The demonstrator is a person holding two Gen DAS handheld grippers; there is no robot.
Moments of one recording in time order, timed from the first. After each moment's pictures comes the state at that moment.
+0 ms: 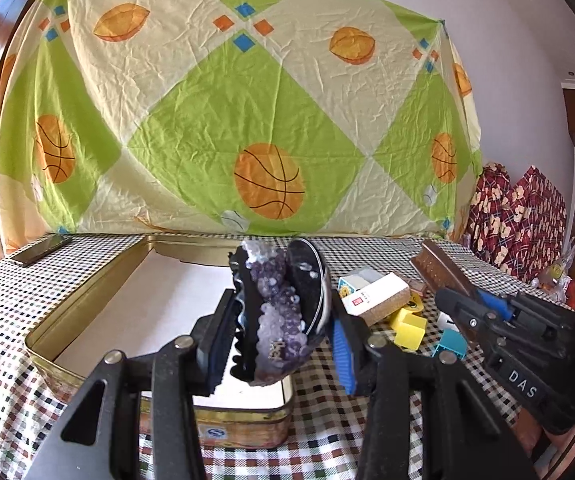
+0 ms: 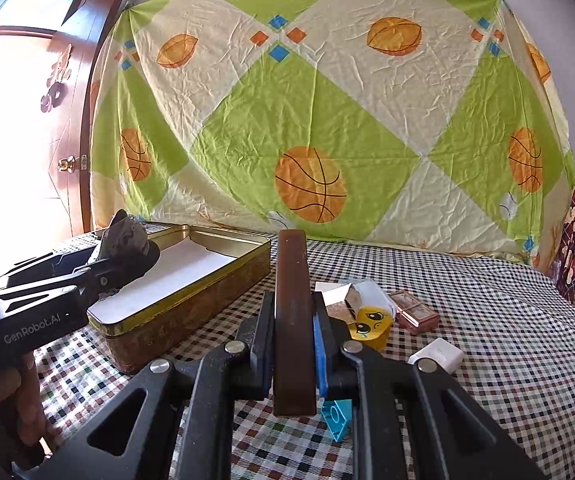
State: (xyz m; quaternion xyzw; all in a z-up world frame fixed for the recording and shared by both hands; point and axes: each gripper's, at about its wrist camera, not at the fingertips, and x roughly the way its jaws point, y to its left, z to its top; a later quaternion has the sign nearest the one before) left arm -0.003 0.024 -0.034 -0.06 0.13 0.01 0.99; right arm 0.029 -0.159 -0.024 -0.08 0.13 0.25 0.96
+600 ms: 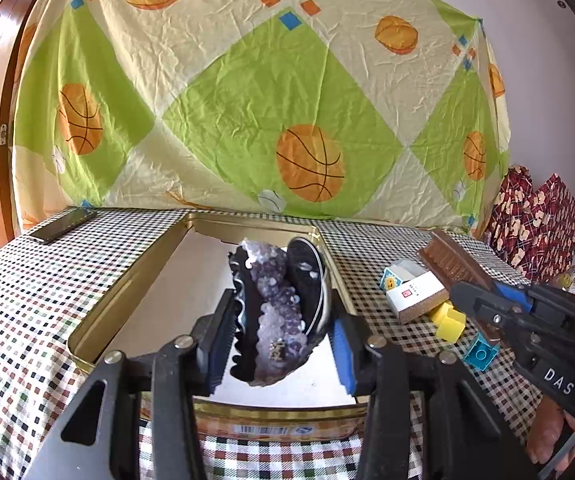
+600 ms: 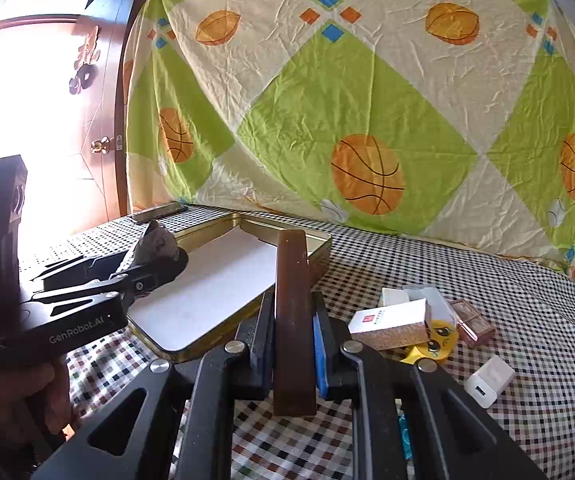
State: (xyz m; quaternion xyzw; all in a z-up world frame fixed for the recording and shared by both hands) left arm 0.003 0.076 -0.031 -0.09 0.18 0.03 0.98; right arm 0.034 -0.102 -0.001 -0.10 0.19 0.32 0.92
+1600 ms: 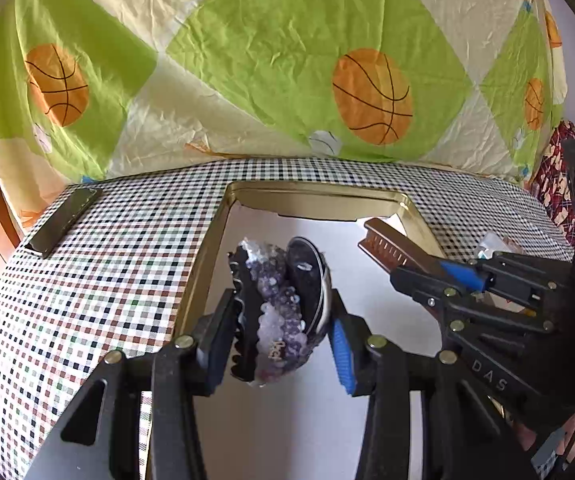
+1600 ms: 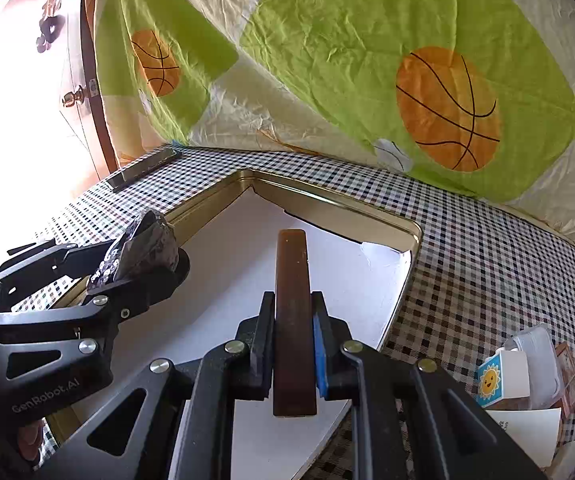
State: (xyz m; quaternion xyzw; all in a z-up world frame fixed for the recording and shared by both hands) left arm 0.107 0.144 -0.027 -0.05 0.34 0.06 0.94; right arm 0.169 0.030 -0.029 -0.12 0.34 0.32 0.87
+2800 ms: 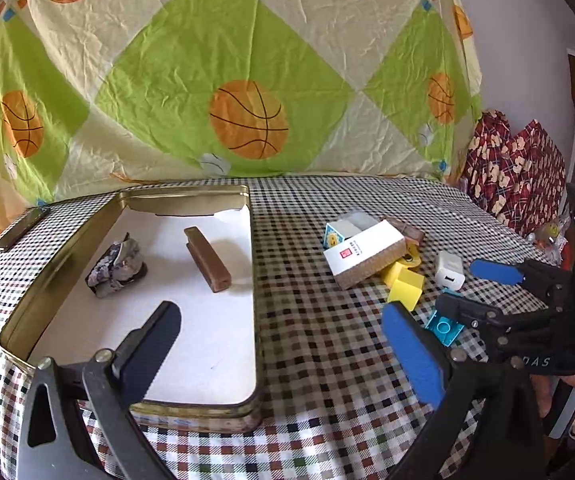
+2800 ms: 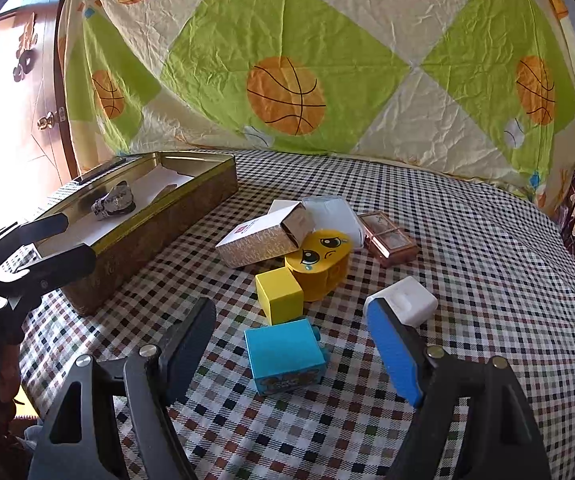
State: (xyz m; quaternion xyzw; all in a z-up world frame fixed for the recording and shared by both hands) left arm 0.026 0.003 -0.032 -0.03 0.26 -0.02 0.97; right arm 0.088 -0.191 -0.041 -0.09 0.30 0.24 0.92
